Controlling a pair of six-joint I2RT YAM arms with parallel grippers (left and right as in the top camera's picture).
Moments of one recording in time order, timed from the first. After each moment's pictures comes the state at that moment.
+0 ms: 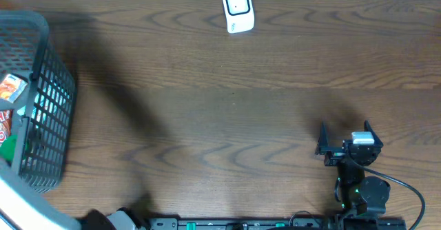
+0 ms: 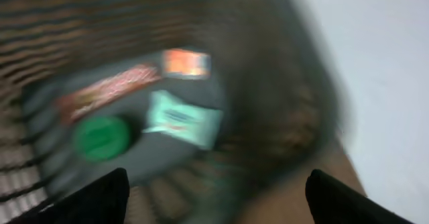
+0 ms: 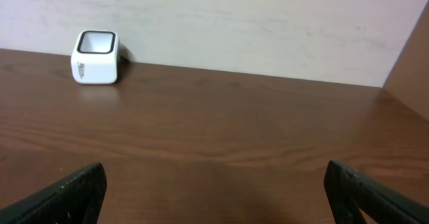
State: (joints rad) left arm 0.77 1.45 1.93 -1.28 0.03 -0.54; right arm -0.06 0.02 0.01 -0.07 -0.04 -0.09
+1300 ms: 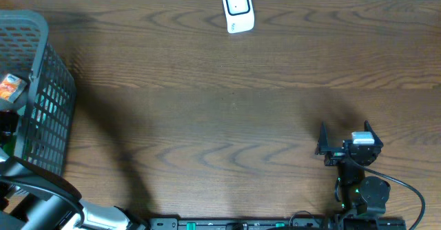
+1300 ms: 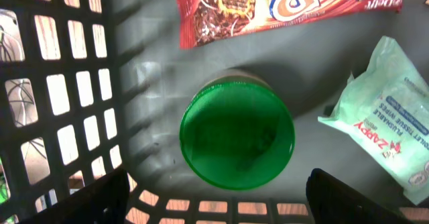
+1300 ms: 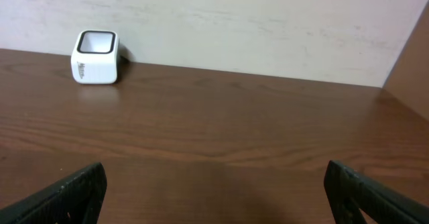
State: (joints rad) left arm 0.89 1.76 1.54 -1.19 -0.17 -0.63; right arm -0.06 0.02 0.01 -0.07 -0.04 -0.09
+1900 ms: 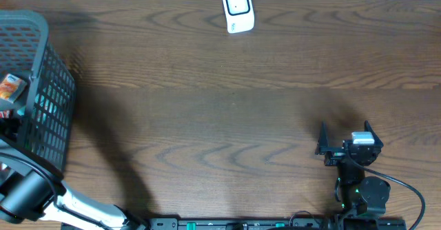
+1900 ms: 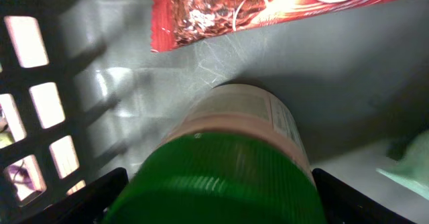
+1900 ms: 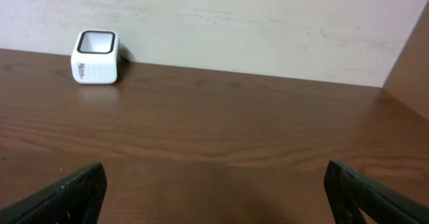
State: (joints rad) left arm 0.89 1.98 1.54 -1.16 -0.19 -0.63; right arm -0.06 0.02 0.01 -0.07 -0.04 -0.09
